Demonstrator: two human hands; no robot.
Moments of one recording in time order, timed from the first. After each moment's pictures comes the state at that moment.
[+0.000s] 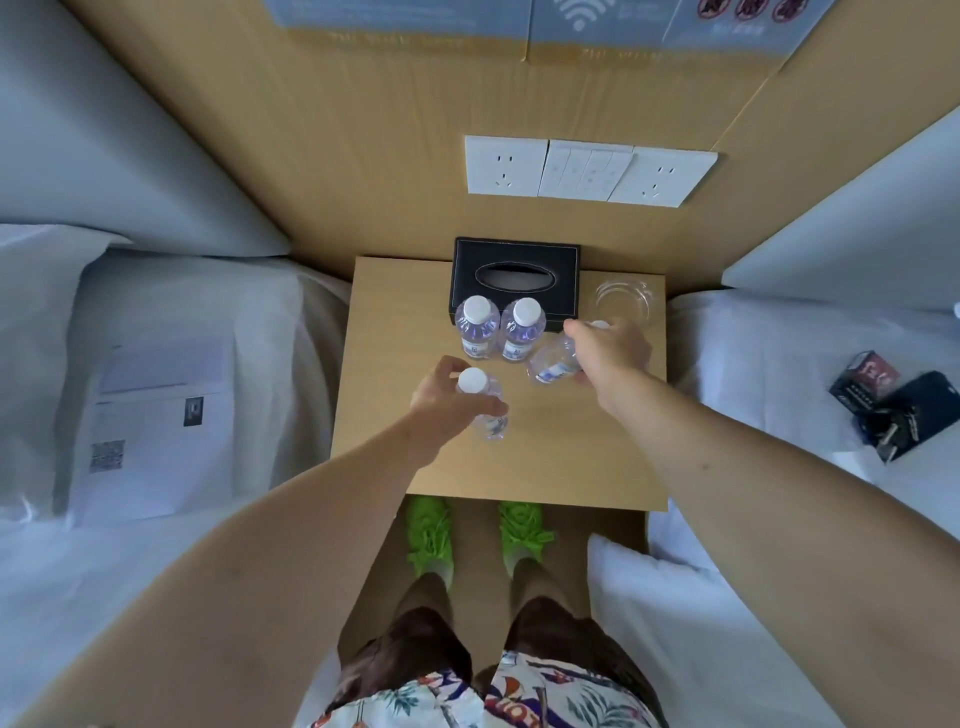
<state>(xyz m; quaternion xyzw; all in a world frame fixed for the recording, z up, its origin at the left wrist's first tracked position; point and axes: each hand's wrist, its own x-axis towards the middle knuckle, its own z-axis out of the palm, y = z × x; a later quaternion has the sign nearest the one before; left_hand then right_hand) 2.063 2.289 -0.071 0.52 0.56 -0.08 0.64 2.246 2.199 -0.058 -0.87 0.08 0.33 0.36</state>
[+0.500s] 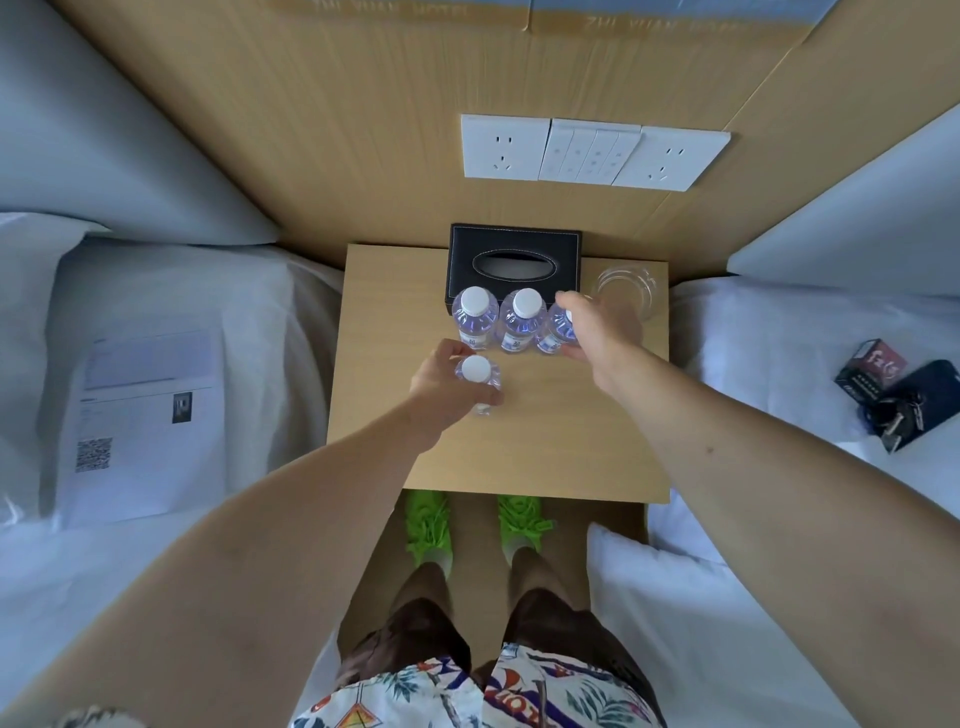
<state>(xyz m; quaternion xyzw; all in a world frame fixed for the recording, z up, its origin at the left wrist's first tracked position) 2.074 2.299 -0.080 0.54 0.56 -0.08 0.62 2.253 2.219 -0.061 -0.81 0.09 0.39 0.43</state>
